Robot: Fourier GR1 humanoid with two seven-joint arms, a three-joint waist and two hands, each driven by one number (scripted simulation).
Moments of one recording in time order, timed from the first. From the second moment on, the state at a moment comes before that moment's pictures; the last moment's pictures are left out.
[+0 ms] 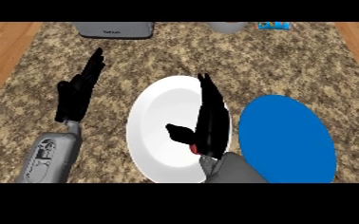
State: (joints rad) left arm -0.30 0.17 0.01 -1.38 -0.10 0.03 0.09; right arm -0.39 -0.01 0.69 -1.40 0.93 -0.73 0.94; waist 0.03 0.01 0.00
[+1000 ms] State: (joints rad) left arm -0.22 0.18 0.03 -1.45 -0.10 0.02 0.10; right arm 0.28 -0.38 0.66 -2.03 0.77 -1.04 0.71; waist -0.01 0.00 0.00
